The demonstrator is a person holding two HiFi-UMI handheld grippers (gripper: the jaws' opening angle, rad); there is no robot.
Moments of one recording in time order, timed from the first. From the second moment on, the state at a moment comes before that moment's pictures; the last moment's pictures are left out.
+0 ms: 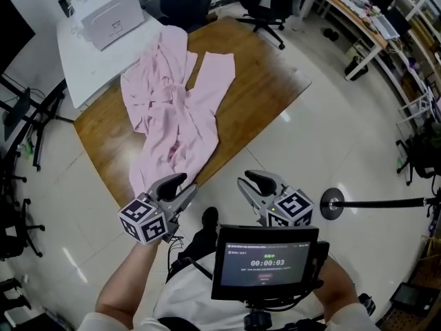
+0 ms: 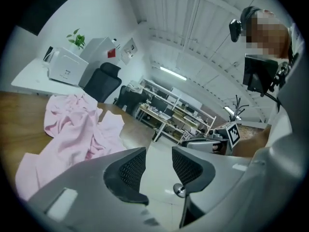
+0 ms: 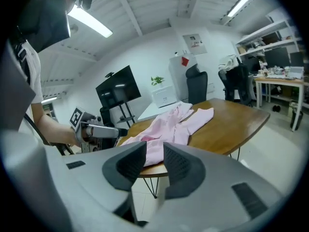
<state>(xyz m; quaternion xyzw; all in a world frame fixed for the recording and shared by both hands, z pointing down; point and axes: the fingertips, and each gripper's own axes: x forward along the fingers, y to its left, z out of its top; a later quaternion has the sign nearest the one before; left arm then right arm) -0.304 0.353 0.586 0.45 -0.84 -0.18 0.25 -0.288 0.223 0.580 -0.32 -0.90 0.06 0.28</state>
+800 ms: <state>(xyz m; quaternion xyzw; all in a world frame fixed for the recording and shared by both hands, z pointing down) -0.331 0.446 0.675 0.42 -0.84 0.05 0.34 -0.330 0.322 0.675 -0.46 -0.79 -0.15 0.36</state>
